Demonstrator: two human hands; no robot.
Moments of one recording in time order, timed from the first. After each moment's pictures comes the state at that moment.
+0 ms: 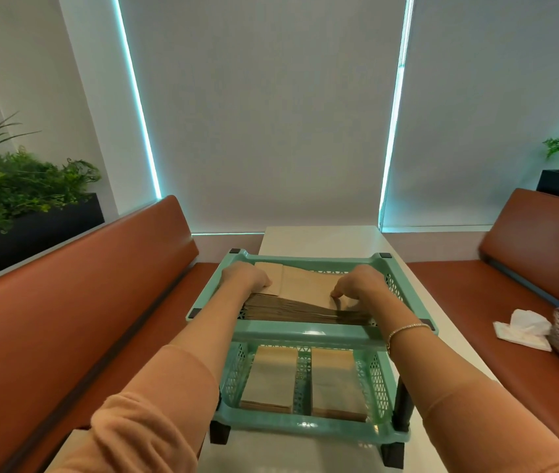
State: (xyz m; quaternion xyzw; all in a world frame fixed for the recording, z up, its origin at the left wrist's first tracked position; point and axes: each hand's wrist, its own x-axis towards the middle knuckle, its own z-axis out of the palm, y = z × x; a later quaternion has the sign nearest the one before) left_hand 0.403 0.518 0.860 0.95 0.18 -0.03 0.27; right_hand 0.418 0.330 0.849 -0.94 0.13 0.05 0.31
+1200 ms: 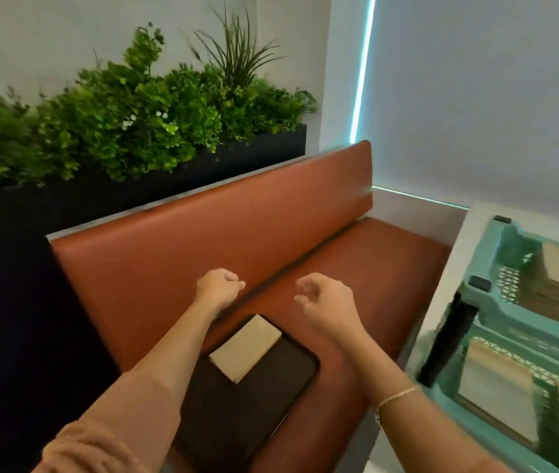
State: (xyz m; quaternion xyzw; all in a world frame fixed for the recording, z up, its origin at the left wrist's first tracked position) left_hand 0.218 0.851 0.735 0.80 0.44 0.13 0.39; right_hand 0.289 0.668 0.756 -0.86 -0.36 0.07 0.37
